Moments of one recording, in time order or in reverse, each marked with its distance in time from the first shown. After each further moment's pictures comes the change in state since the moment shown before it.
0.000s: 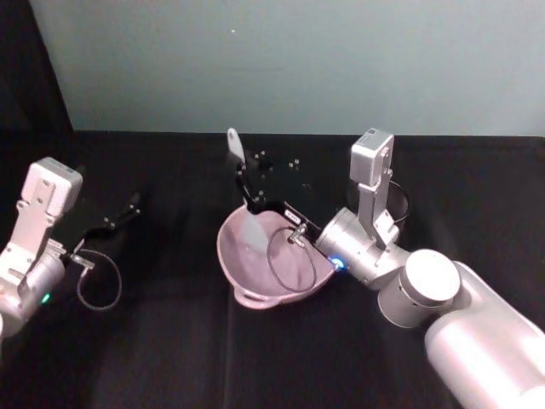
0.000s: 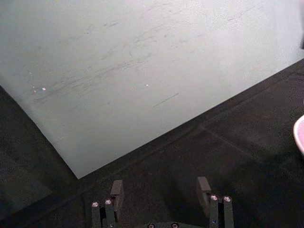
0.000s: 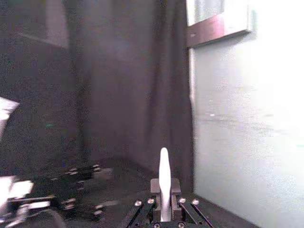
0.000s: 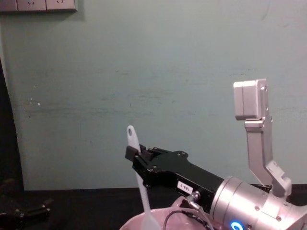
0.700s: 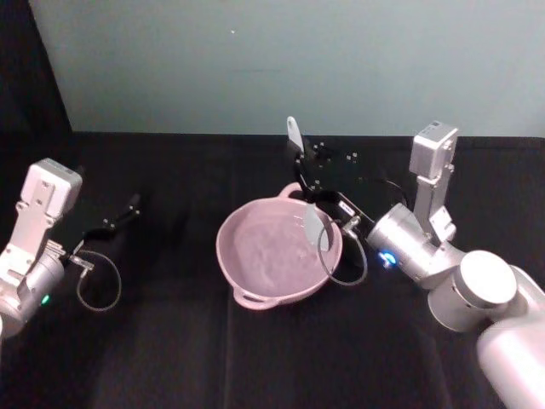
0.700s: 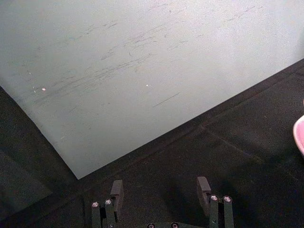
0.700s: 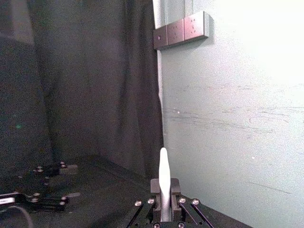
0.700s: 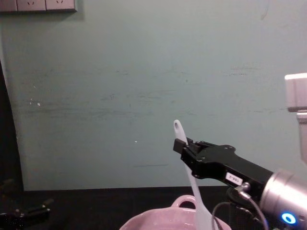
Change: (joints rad) left arm 0.000 0.000 0.000 0.000 0.000 0.000 0.000; right arm -0.072 0.087 0.106 -0.122 -0.003 0.065 -0.036
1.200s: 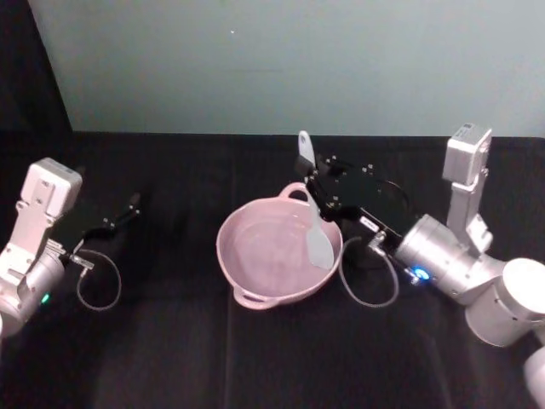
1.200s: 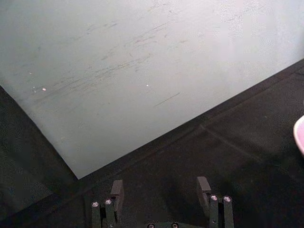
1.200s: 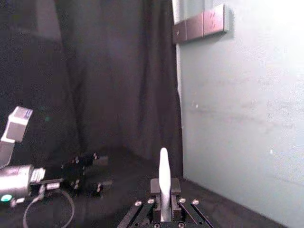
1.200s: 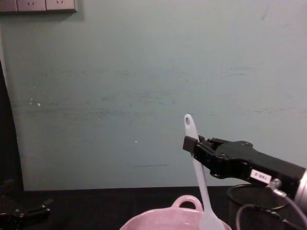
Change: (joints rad) left arm 0.000 0.000 0.000 0.000 0.000 0.000 0.000; right arm -0.122 0.135 -0.003 -0.272 0.067 0.161 0.029
